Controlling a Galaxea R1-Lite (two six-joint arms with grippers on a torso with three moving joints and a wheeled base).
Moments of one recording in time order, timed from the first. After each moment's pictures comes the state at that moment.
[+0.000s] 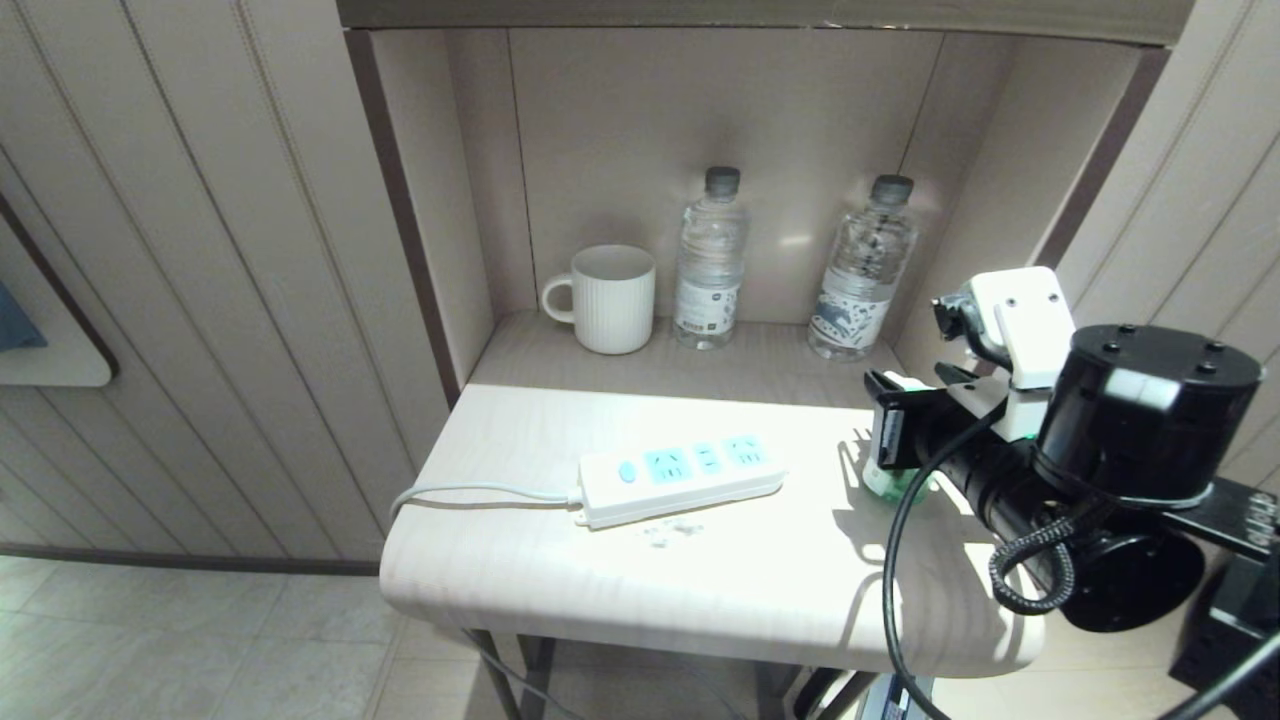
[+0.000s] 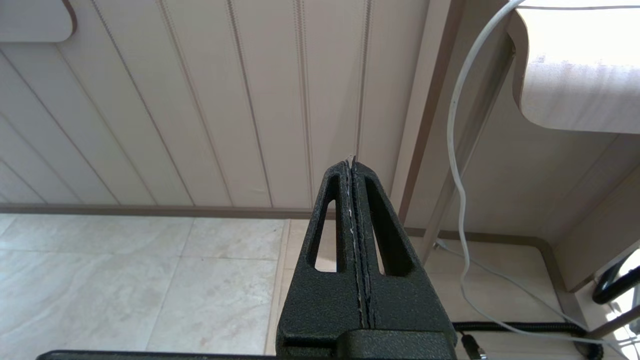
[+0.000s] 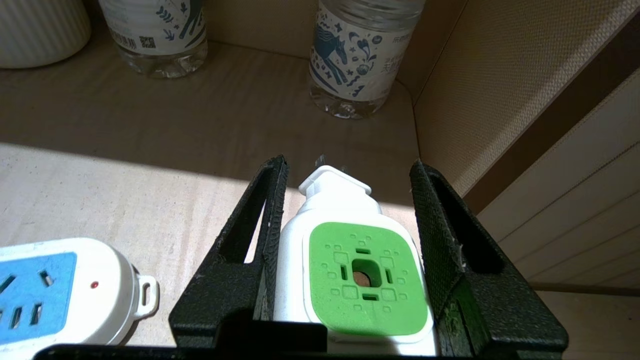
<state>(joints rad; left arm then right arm) 0.00 0.00 0.00 0.03 0.00 0.04 0.62 1.55 -0.66 -0.87 -0.69 -0.06</state>
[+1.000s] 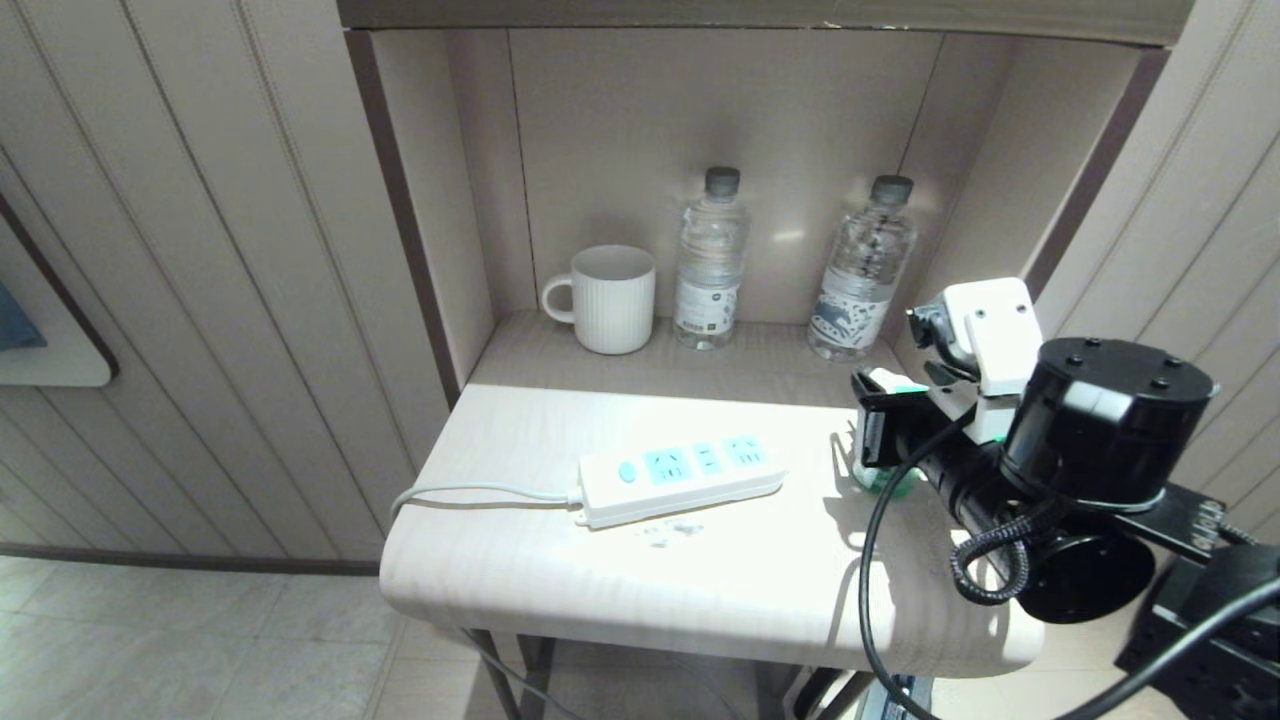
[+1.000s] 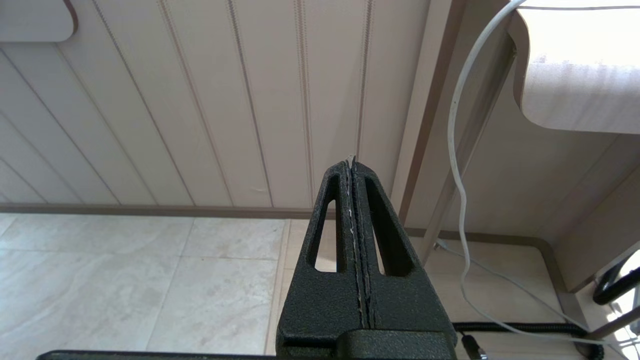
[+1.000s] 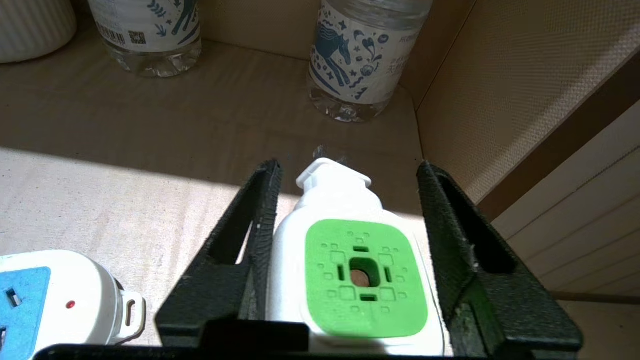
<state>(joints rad) 0.00 0.00 0.00 0.03 0.00 0.04 0.61 1.62 -0.64 -0.99 -0.70 -0.10</state>
